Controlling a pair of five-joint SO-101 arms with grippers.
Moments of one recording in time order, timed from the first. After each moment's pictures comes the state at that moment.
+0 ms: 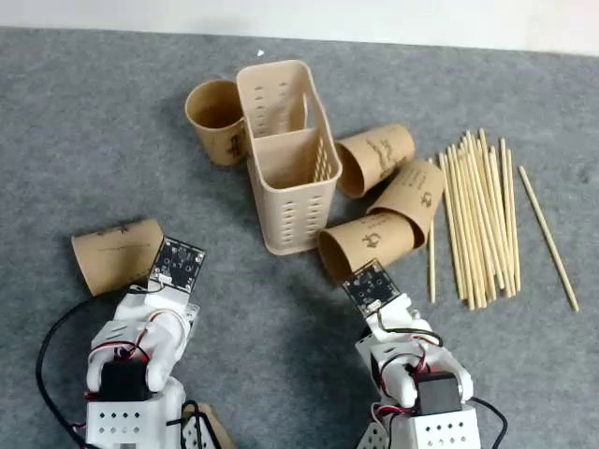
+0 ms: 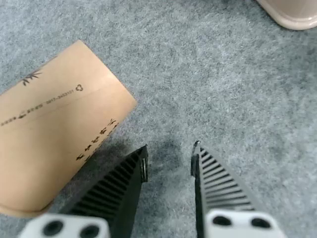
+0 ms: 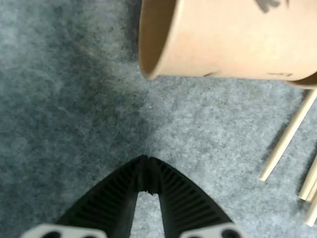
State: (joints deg) left arm -7.3 -103.1 96.0 67.3 -16.1; right arm -13.7 -104.0 95.9 72.7 30.6
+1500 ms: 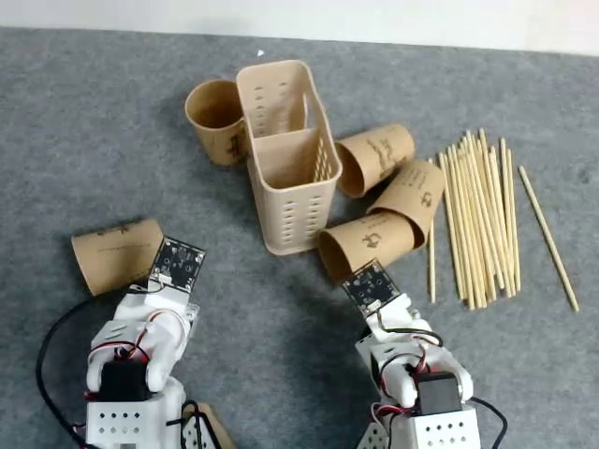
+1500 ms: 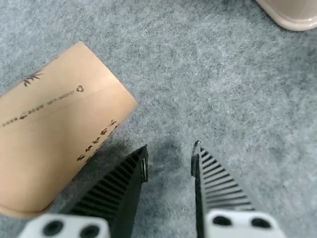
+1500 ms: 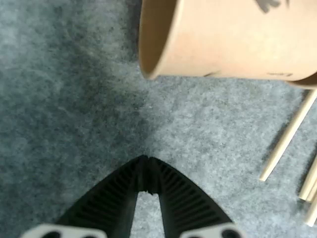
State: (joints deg) left arm -7.3 -103.3 96.0 67.3 -16.1; right arm -13.8 -104.0 95.9 72.7 30.6
